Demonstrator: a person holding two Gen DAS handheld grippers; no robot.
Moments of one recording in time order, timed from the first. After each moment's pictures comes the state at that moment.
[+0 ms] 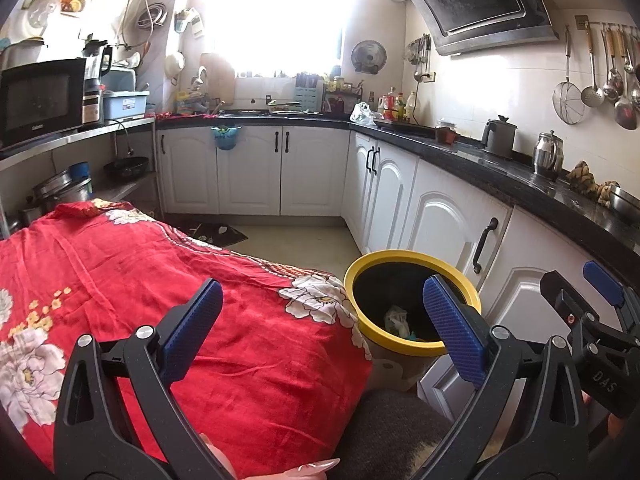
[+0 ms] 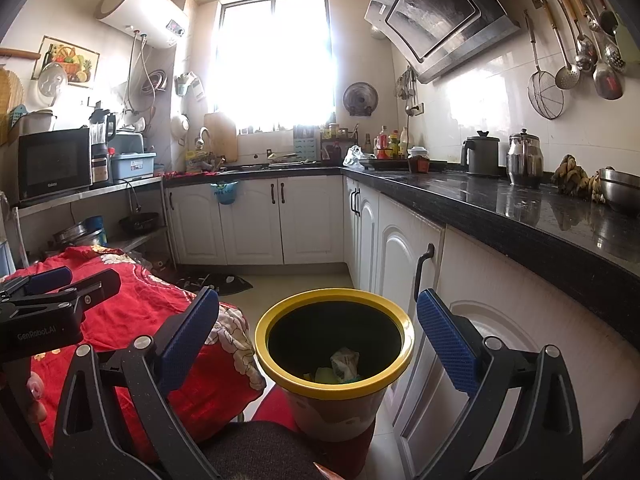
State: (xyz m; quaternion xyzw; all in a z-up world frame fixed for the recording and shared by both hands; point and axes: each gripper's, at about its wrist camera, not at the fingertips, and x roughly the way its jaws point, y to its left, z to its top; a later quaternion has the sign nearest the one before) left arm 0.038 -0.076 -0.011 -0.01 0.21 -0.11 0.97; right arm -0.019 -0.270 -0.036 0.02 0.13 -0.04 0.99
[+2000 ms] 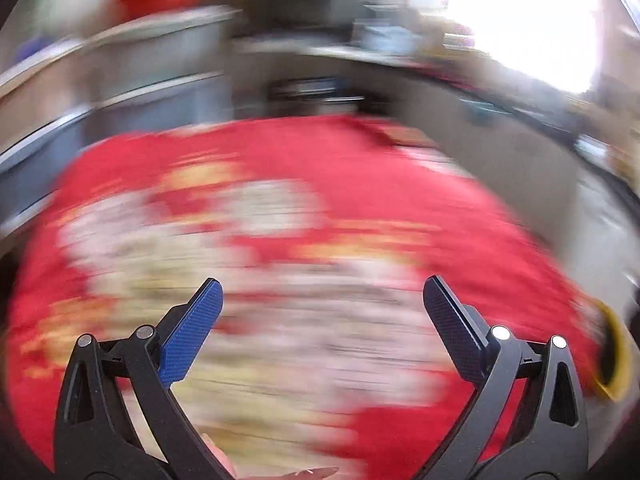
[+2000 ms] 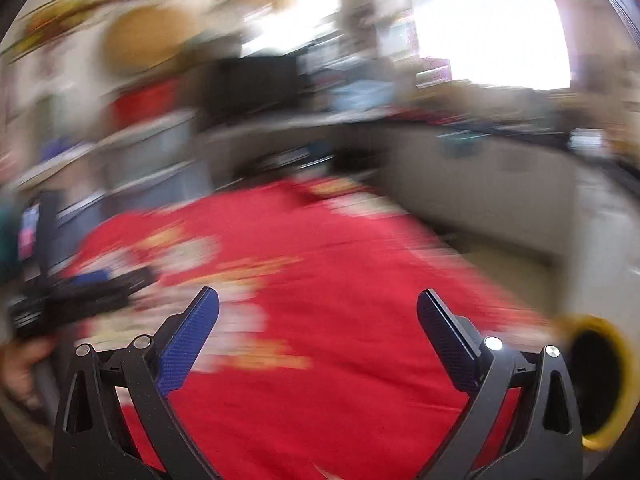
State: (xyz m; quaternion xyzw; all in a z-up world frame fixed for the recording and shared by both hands) left arm -0.046 0.265 -0.045 -0.16 0.31 0.35 0.87; right arm 0.037 0.042 -0.031 -0.06 0.25 0.40 0.88
